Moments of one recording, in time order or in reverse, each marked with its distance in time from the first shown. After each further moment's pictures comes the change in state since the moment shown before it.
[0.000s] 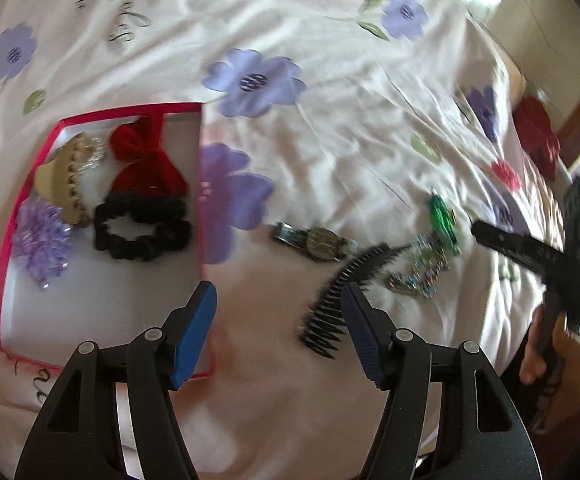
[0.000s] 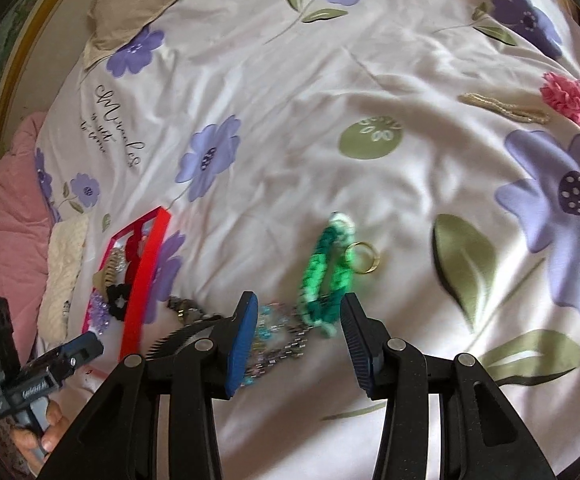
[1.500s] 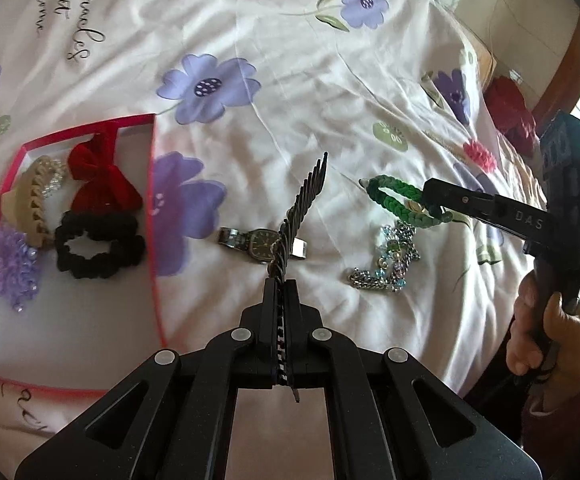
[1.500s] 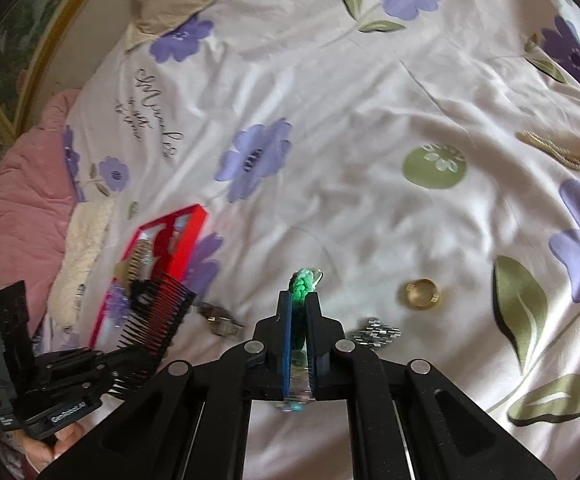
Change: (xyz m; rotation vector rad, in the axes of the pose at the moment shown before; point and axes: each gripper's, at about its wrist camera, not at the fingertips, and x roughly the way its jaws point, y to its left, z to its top) left arm -0.001 -0.018 0.004 0.064 -0.010 -0.071; right arm 0.002 0.051 0.012 -0.135 -0.033 0.118
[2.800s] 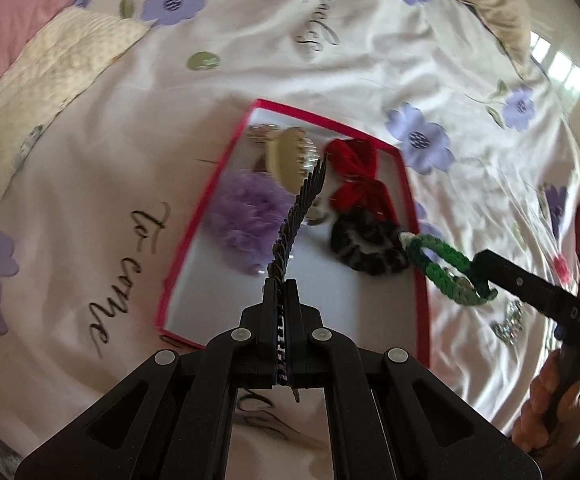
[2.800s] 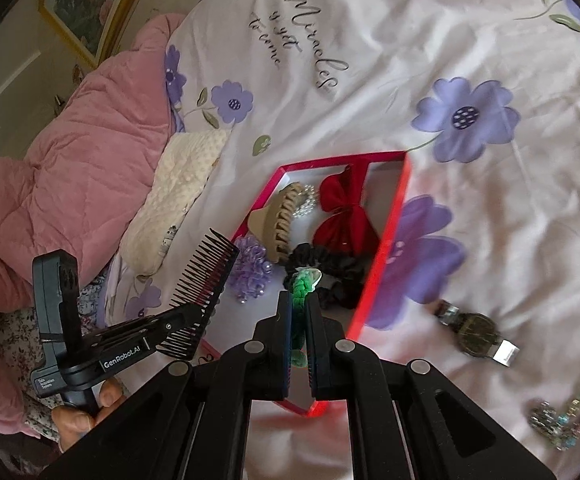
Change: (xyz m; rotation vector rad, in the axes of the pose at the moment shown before) left arm -0.066 0.186 -0.048 -0.402 -0.097 0.257; right arm 0.097 0.175 -0.022 -0.185 0.173 0.298
